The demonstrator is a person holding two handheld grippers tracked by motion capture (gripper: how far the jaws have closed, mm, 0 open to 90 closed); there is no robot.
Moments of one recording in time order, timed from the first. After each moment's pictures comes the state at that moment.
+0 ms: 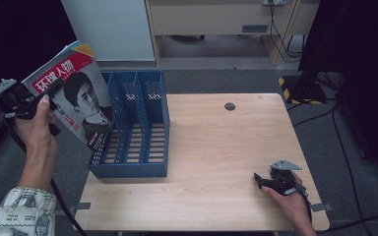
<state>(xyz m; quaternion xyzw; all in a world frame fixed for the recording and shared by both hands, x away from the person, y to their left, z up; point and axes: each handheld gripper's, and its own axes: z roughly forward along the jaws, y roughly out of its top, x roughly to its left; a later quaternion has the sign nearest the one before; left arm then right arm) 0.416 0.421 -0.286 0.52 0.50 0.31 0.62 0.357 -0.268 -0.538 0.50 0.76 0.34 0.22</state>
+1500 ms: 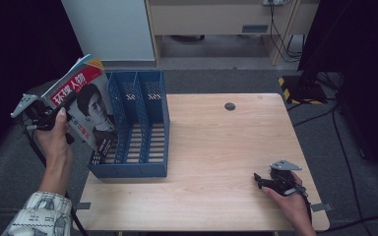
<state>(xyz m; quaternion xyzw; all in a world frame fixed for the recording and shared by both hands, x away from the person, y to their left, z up) 0.422 0.410 -0.339 0.52 0.50 0.32 0.62 0.356 -0.267 -0.538 0.50 0.76 0.34 0.22</state>
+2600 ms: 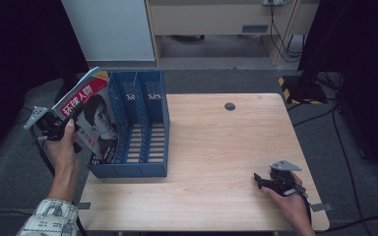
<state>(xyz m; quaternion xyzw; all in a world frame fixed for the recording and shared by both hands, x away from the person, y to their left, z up) 0.418 0.406 -0.381 0.52 0.50 0.31 0.62 0.354 -0.266 -0.538 0.51 0.76 0.34 0.23</state>
